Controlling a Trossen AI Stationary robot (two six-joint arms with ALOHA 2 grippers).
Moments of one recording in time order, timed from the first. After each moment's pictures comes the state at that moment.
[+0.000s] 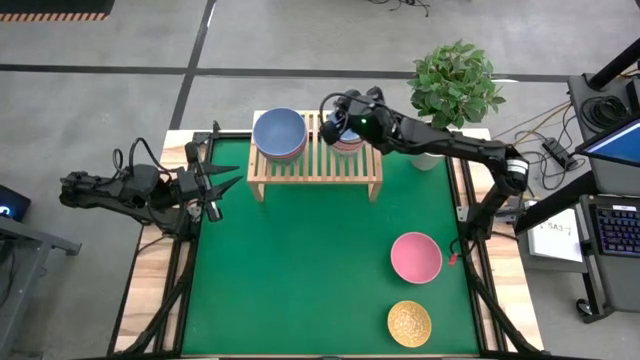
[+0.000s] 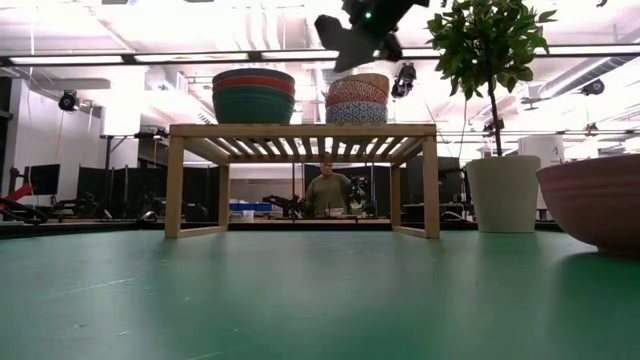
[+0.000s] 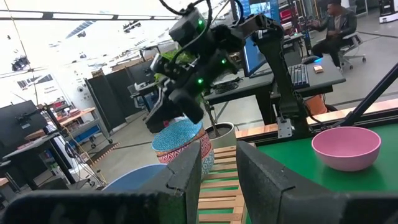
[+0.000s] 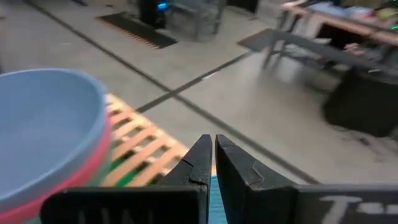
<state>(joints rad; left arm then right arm) -0.20 0.49 0.69 -0.11 -0.52 0.40 -0.35 1.68 1.60 -0.27 0.58 0.07</state>
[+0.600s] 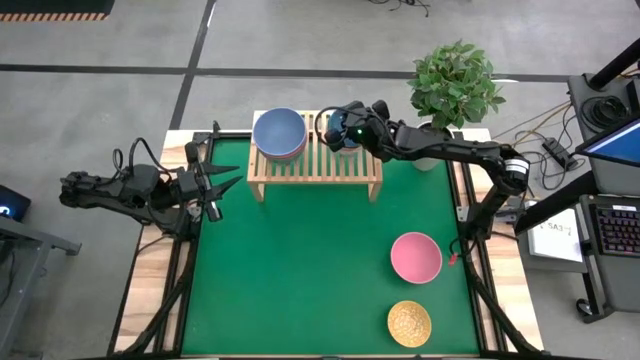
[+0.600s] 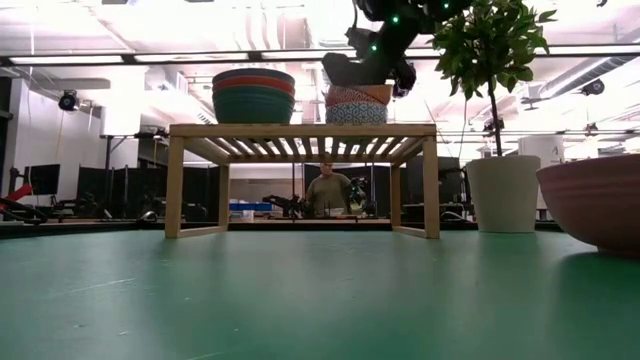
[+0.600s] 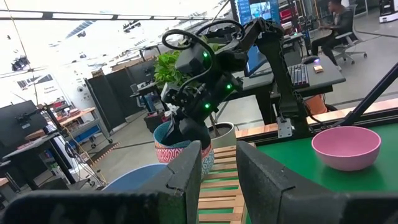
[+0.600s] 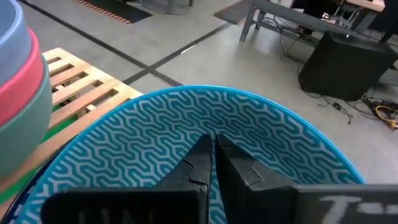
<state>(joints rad) -0.20 0.49 0.69 -0.11 -0.52 0.40 -0.37 1.67 1.43 -0.25 0.64 0.18</state>
